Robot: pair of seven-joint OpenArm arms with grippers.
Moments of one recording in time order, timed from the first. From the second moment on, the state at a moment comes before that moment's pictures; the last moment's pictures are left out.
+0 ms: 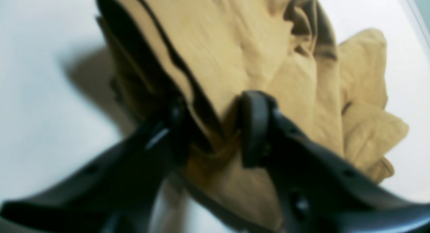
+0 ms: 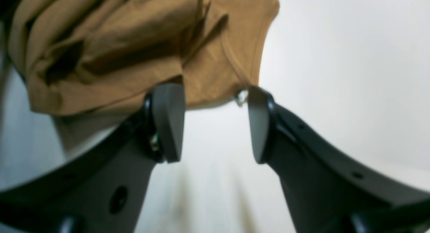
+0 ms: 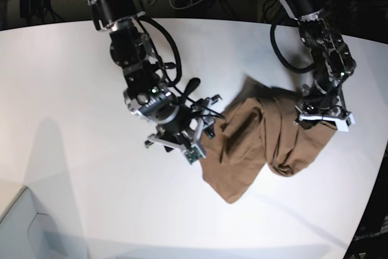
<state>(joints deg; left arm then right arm) -3.1 0.6 -31.3 82.7 -24.9 -5.3 39.9 7.6 -2.7 -19.4 89.9 -0.4 15.0 -43.6</state>
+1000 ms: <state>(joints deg) 1.6 -1.9 -31.2 89.6 -34.5 -4.9 40.3 19.7 -6.4 -19.4 66.1 -0.4 14.9 -27.2</state>
